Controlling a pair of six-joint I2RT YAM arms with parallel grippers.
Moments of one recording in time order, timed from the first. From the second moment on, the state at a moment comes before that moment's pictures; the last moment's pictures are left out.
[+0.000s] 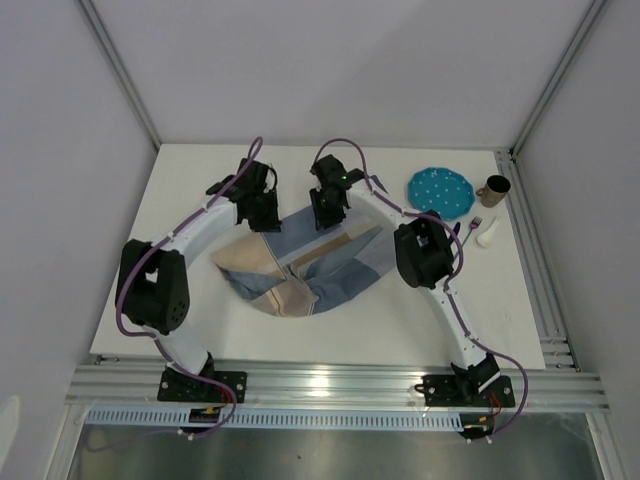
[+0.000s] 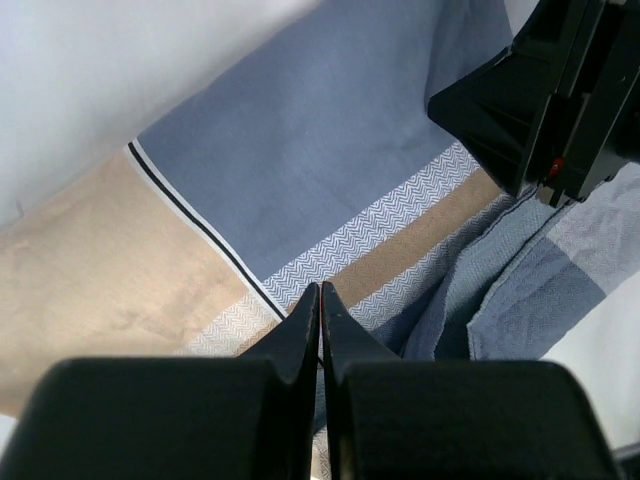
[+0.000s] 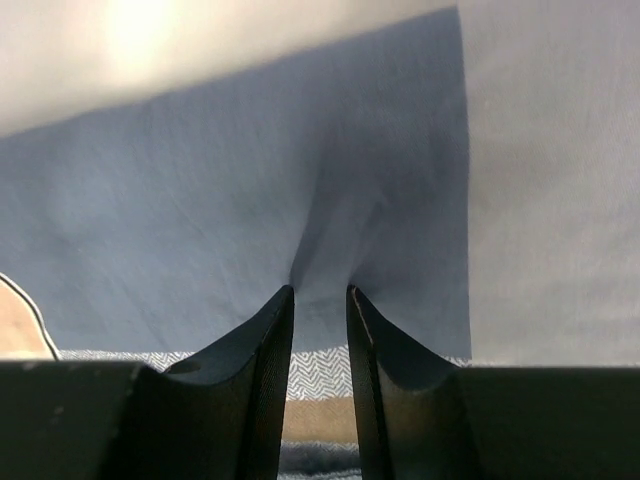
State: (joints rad) left arm -0.33 1.71 1.31 -0.60 0.09 -0.42; right arm 0.61 2.48 2.17 -0.77 -0.09 0.32
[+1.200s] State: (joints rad) left arm 0.10 1.61 1.07 -0.56 0.26 -0.63; right arm 0.50 2.20 1.89 -0.41 -0.21 0.35
